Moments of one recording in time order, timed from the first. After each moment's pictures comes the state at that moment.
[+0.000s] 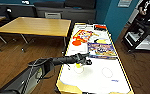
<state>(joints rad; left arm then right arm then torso) 0.13 3.04 -1.86 0.69 0.81 -1.26 -1.56 2.31 -1.72 -0.02 0.43 0.05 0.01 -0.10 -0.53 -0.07</state>
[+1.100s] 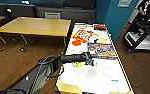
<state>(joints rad) 0.09 3.18 -1.91 0.70 1.04 -1.12 -1.55 2.31 -1.72 -0.02 0.41 0.05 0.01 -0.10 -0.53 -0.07</state>
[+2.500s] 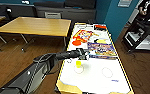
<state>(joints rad) 0.05 3.13 -2.04 0.73 0.95 -1.12 -1.55 2.31 -1.72 -0.02 0.40 0.05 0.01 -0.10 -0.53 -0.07</state>
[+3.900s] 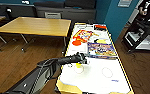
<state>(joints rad) 0.14 3.16 -2.09 0.79 0.93 -1.12 -1.52 2.35 -1.75 -0.02 0.36 0.05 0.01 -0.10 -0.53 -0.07</state>
